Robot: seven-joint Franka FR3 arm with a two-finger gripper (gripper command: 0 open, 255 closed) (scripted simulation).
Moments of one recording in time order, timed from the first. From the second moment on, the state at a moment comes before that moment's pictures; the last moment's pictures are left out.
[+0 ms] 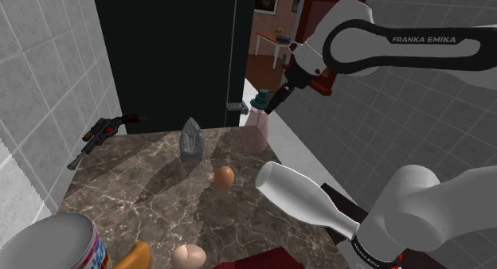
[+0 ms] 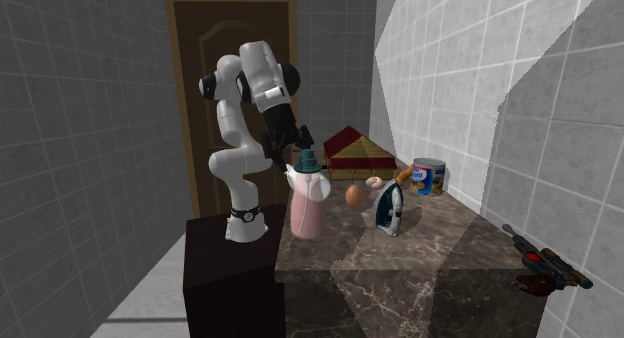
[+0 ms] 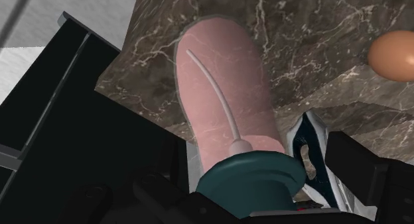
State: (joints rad) arm 0.12 -0.68 -0.03 -2.49 0.20 2.19 -0.37
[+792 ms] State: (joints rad) arm 0.13 -0.66 -0.02 -2.52 0.21 2.25 -0.37
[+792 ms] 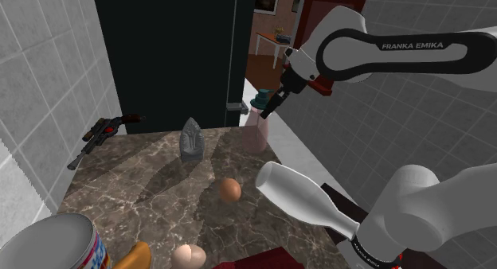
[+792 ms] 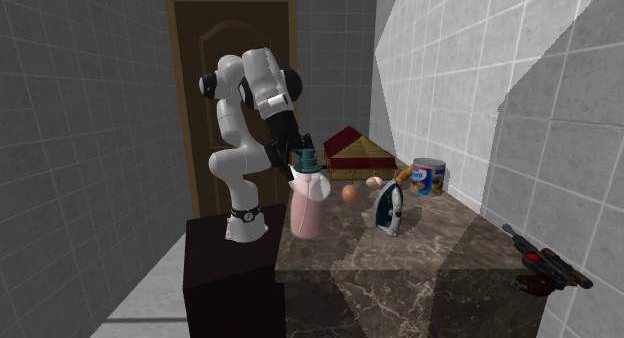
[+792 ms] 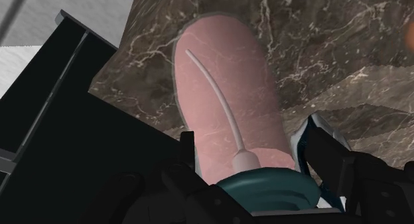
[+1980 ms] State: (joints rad) arm 0.12 -0.66 -0.02 -2.41 0.20 2.14 -0.35
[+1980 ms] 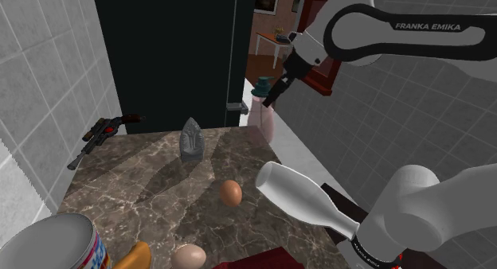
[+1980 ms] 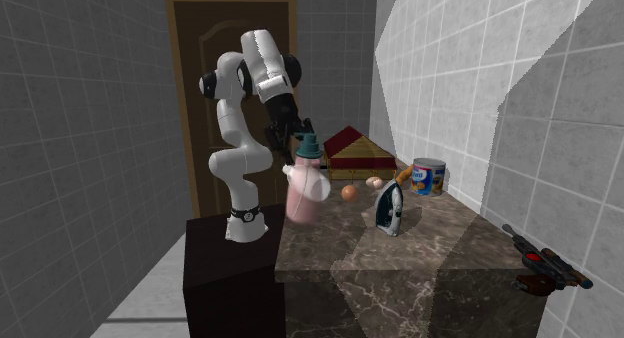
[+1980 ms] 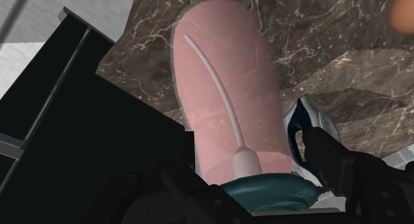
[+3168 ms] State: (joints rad) arm 0.12 -0.62 -0.02 -2.14 0.18 1.91 -0.31
